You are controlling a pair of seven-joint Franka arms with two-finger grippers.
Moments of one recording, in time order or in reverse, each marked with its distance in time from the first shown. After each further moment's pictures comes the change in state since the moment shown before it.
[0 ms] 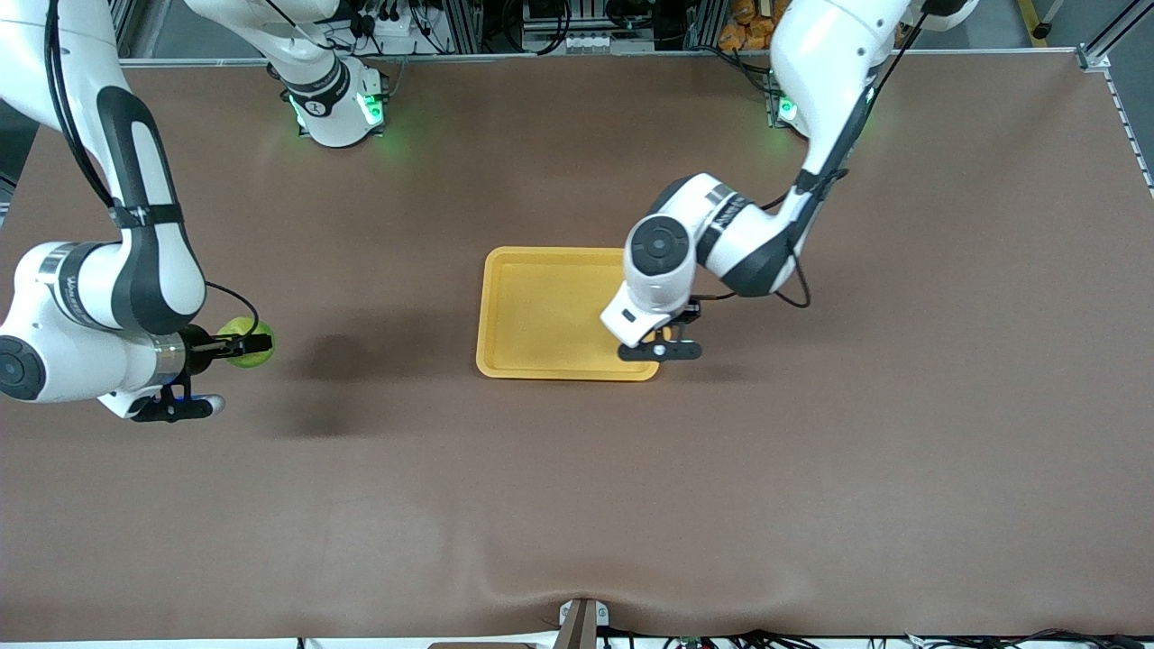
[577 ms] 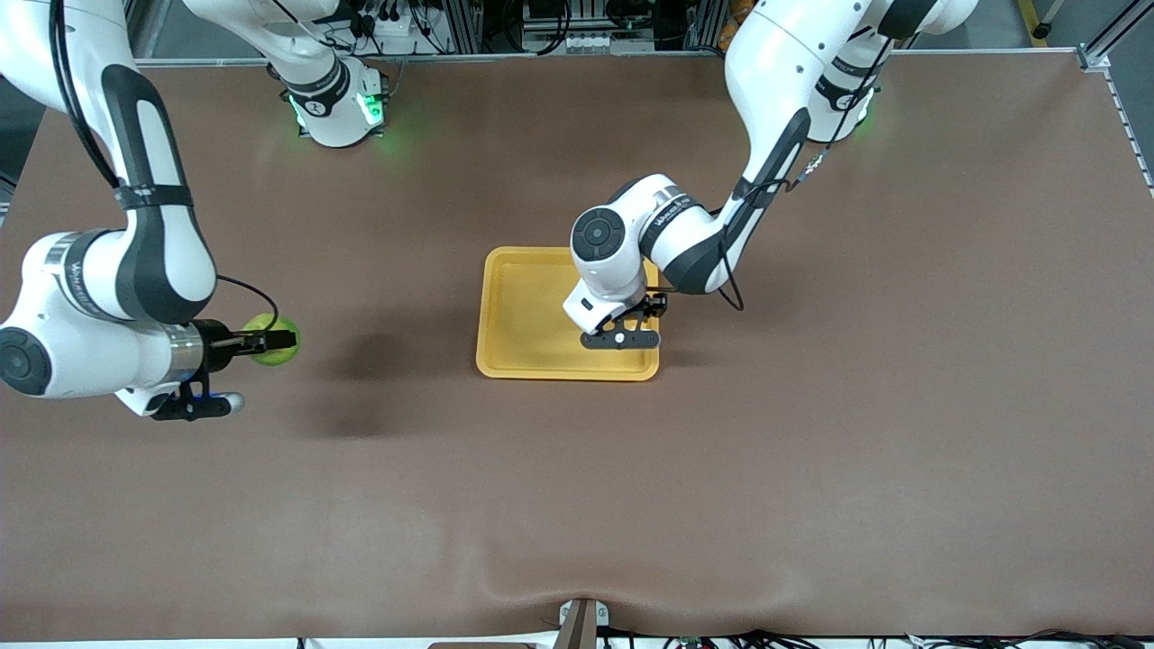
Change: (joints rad) left arm -0.082 0.089 0.001 0.035 0.084 0.001 -0.099; right arm 0.070 -0.015 0.004 0.018 0.074 -0.020 0.070
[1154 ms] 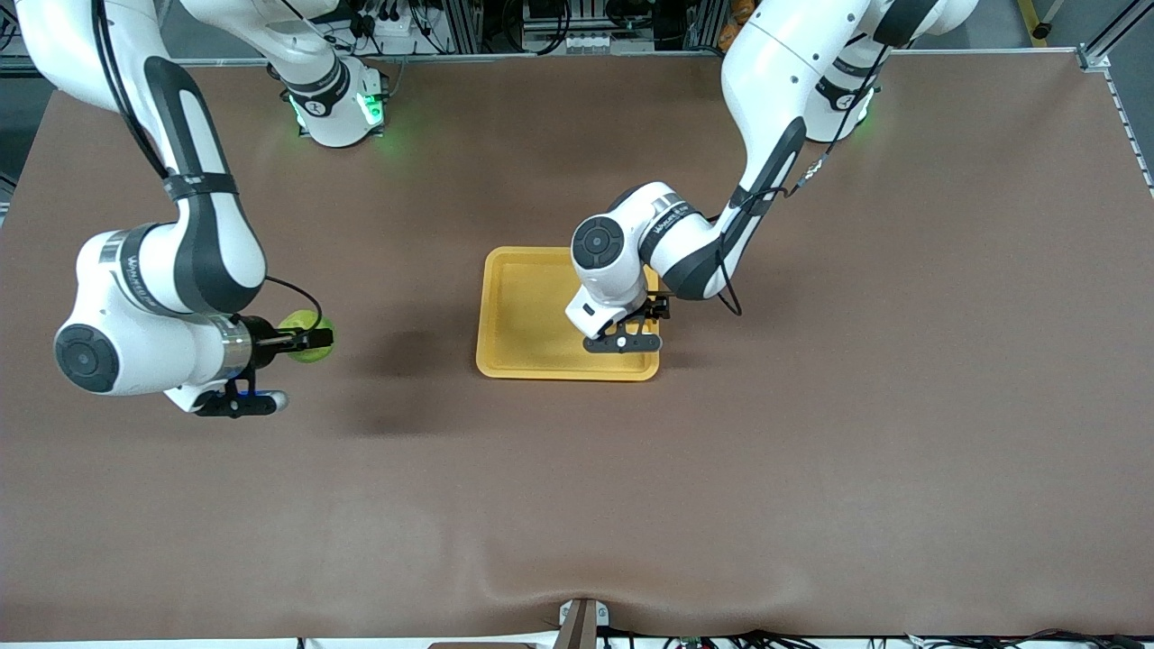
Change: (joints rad) left arm 0.001 0.015 0.011 0.010 0.000 0.001 -0.004; right arm 0.100 0.000 0.003 0.008 0.012 0.000 0.109
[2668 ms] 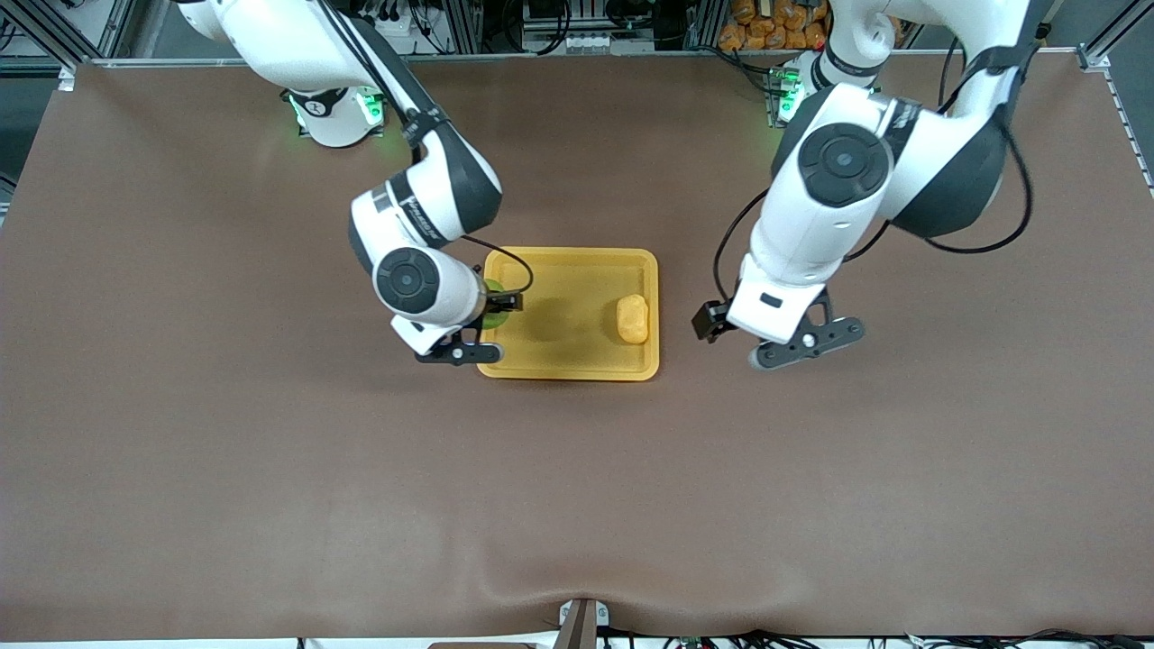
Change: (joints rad) left arm 0.282 -0.393 0.003 0.077 -0.130 -0.269 0.031; right arm 0.446 0.086 0.004 -0.021 0.077 0.249 0.440
